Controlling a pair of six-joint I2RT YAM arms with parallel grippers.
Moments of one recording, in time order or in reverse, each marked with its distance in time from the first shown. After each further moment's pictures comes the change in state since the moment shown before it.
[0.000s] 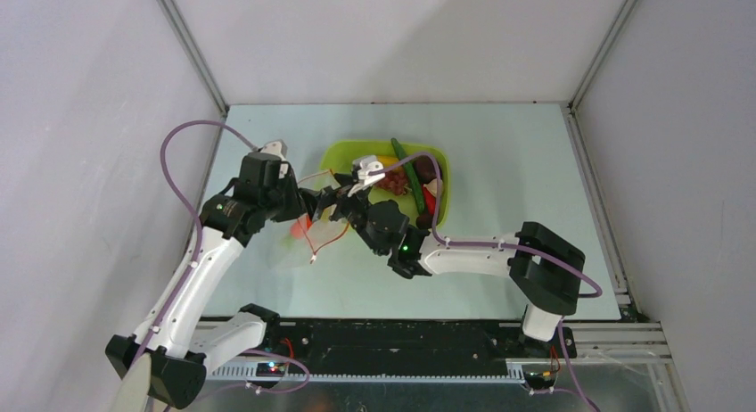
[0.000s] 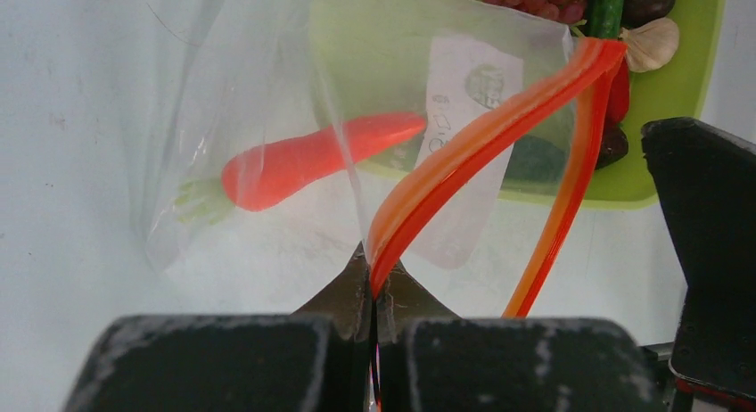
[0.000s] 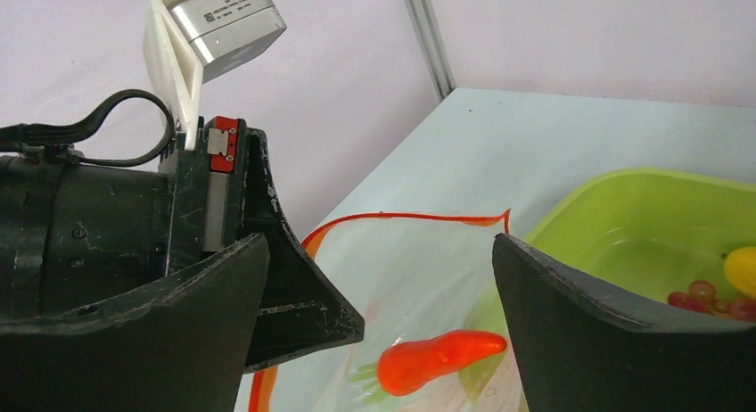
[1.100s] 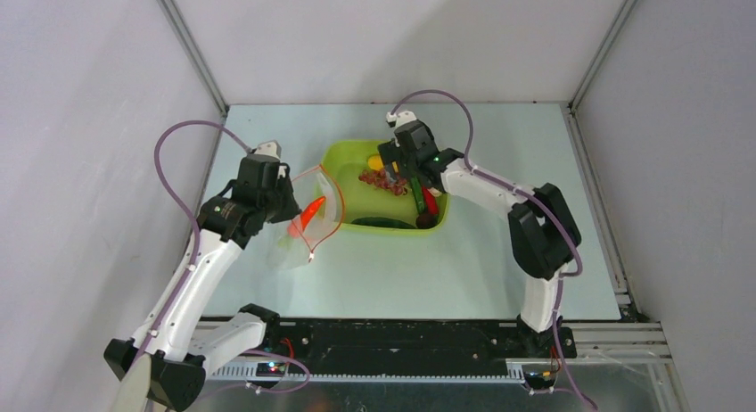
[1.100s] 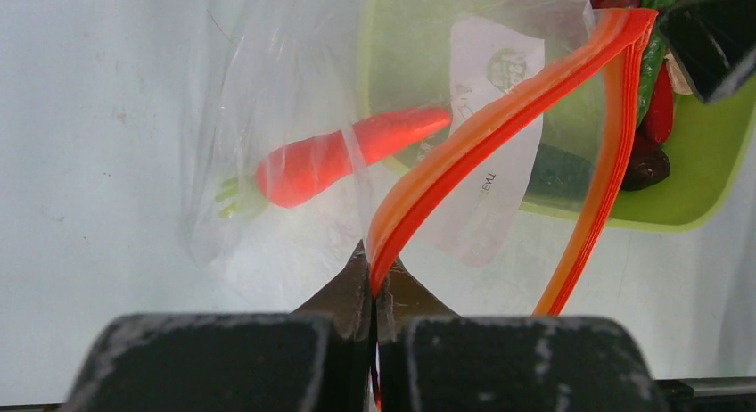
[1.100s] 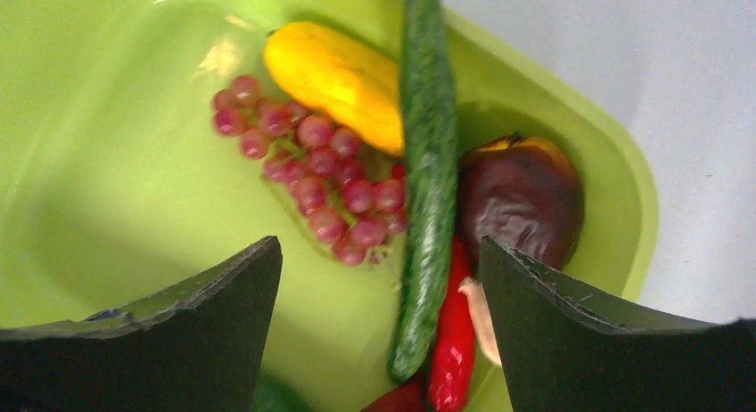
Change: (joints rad) left arm 0.001 -0.017 0.000 -0.026 -0.098 0.010; right arm -0.502 0.115 0.337 -1.104 -0.277 -0.177
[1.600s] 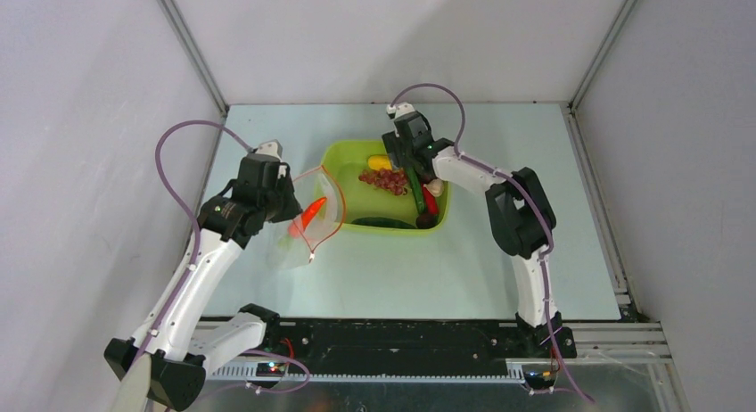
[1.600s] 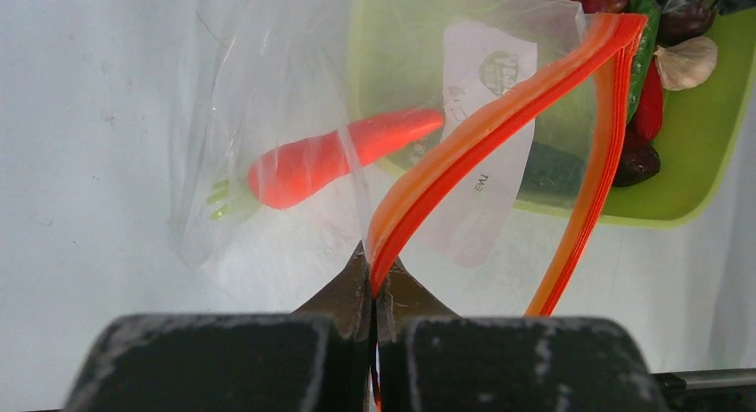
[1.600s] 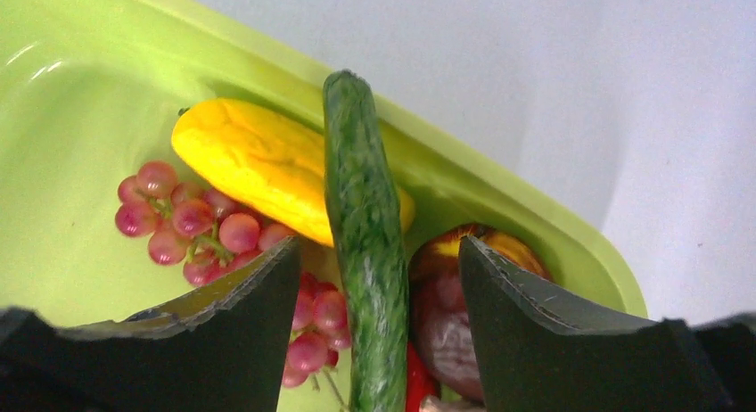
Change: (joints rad) left arm 0.000 0.002 0.000 0.005 0.019 0.000; right arm -0.082 0.233 0.184 0.031 0.015 -0.050
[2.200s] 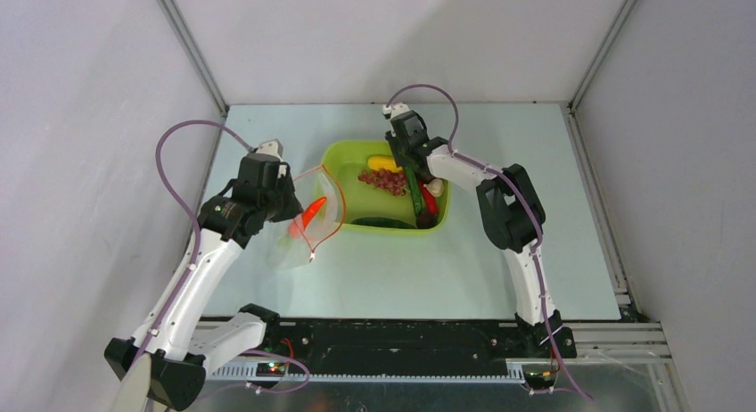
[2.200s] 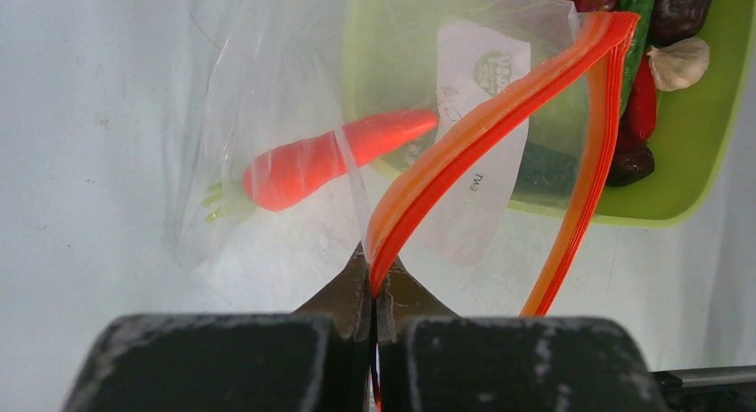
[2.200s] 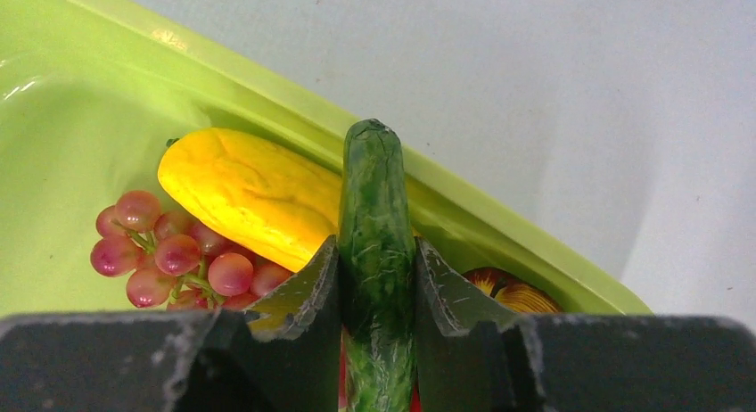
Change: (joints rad) left arm 0.000 0.003 0.000 0.007 0.008 0.000; right arm -0.013 0.107 0.096 0.004 -0.028 -0.027
